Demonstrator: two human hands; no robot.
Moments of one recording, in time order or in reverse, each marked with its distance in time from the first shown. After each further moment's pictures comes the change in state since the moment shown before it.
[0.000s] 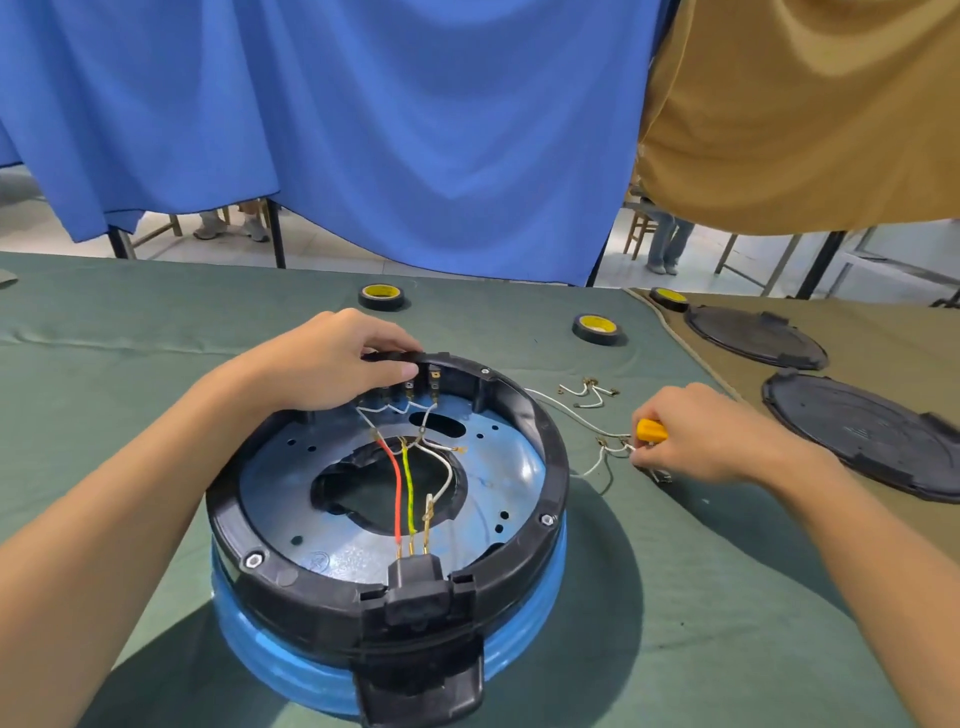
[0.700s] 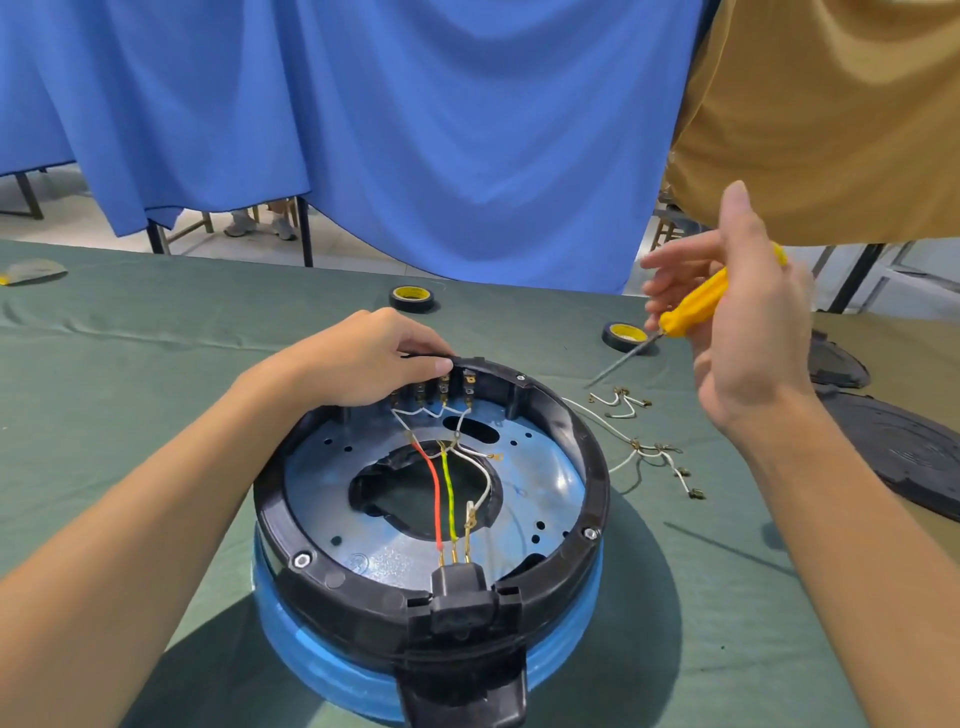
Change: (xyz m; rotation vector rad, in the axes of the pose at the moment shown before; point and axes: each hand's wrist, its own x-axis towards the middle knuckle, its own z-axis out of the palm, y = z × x) left_hand 0.002 0.000 -0.001 -0.039 0.001 -0.032; right_hand -0.007 -0.075 -0.057 1.480 0.754 -0.215
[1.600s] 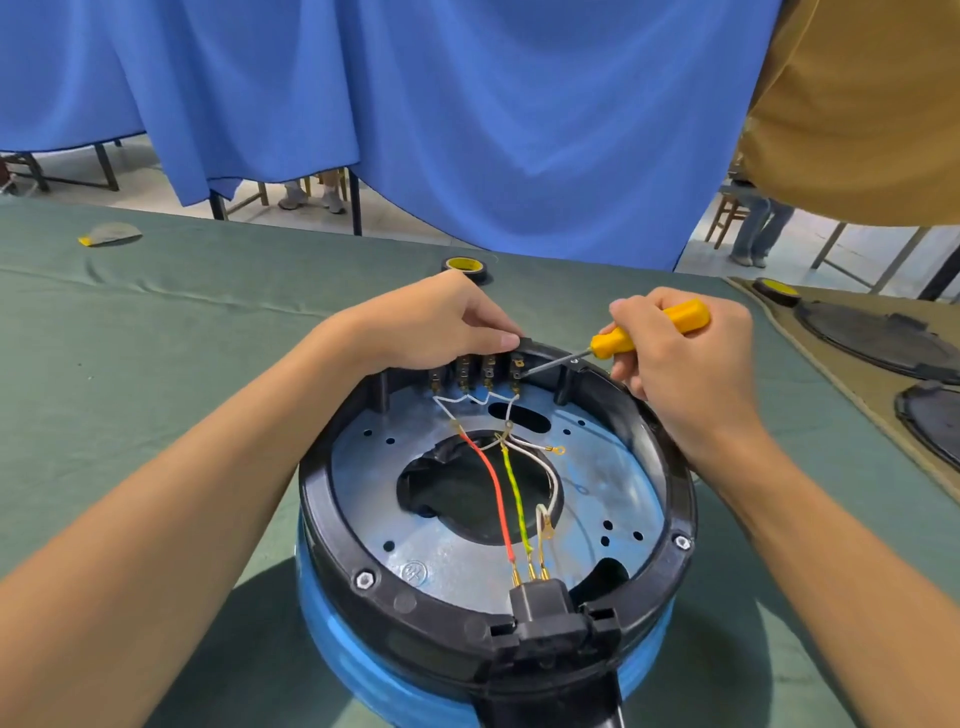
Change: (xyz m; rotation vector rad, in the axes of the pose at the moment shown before) left_hand 0.000 0.001 -0.001 -0.136 -0.033 0.008; right_hand -0.033 0.053 0.046 -0.218 -0.128 -0.025
